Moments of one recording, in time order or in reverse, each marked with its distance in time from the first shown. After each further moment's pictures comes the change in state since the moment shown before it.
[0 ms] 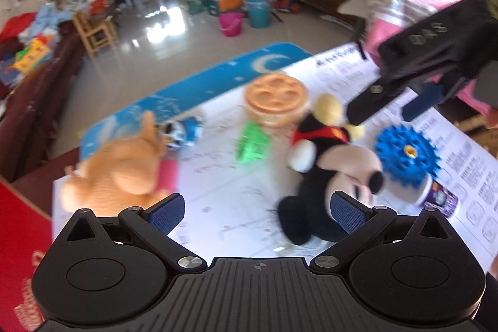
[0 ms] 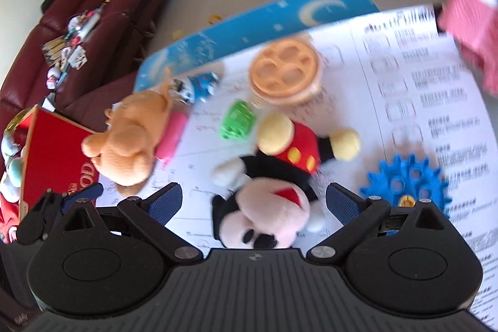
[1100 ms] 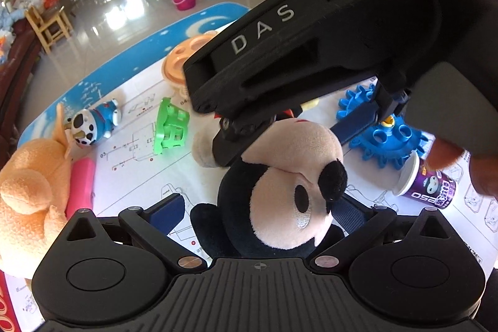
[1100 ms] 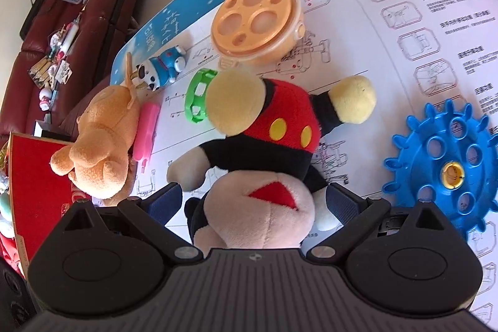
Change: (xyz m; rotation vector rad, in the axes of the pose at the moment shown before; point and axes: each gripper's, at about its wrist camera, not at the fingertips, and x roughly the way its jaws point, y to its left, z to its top) left arm 0.079 -0.044 0.006 0.073 0.114 -0.114; right arm 0.064 -0.024 -0.007 0.148 0.089 0.069
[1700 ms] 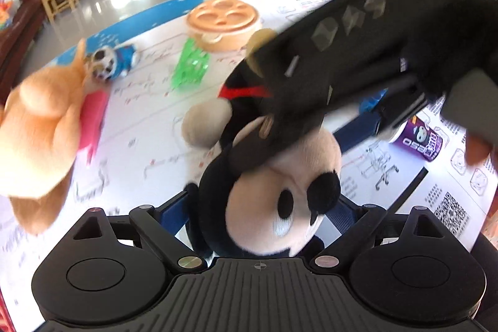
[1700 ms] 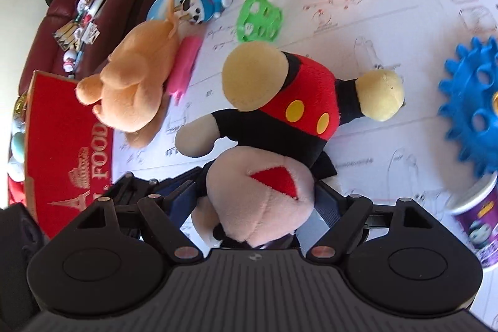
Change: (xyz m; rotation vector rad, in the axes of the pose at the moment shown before) left arm -0.031 0.023 -0.066 -0.107 0.023 -0.043; right arm 0.005 0.022 -0.052 -0.032 0.075 0.081
